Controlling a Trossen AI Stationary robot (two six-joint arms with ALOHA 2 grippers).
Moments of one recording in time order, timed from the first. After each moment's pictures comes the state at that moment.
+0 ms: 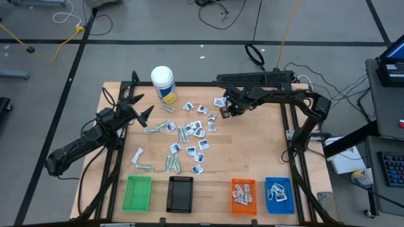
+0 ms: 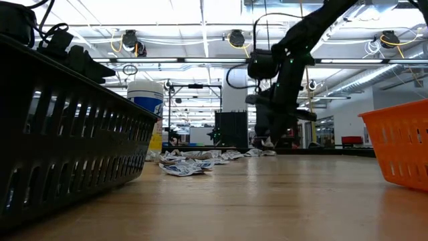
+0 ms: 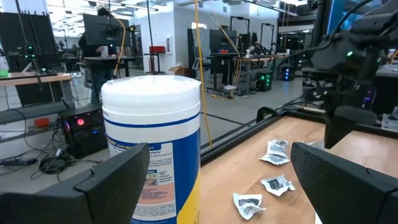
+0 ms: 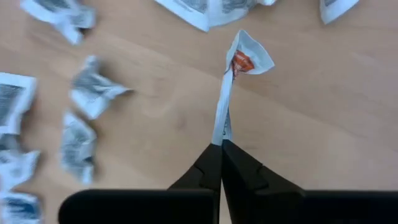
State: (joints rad) left arm 0.60 0.02 0.02 0.07 -0.10 0.02; right arm -0.48 1.72 1.09 -0.61 -0.03 0.74
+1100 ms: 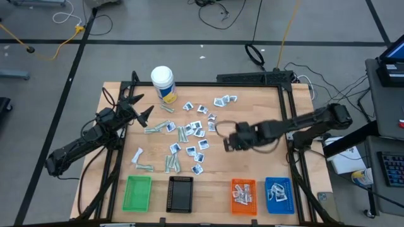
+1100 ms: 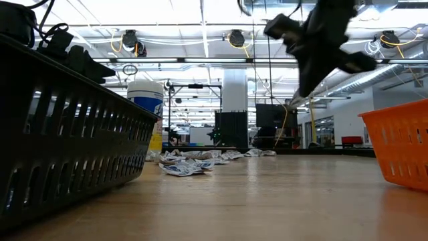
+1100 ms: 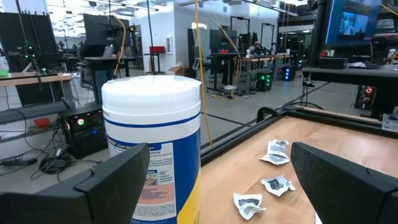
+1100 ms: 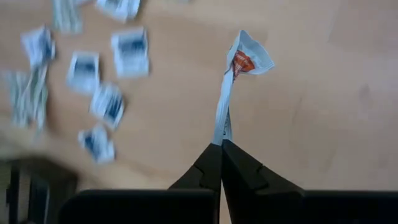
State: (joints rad) left arm 0.60 0.02 0.02 0.07 -0.10 0.02; right arm 0.18 1.47 1.09 -0.83 0.13 1.53
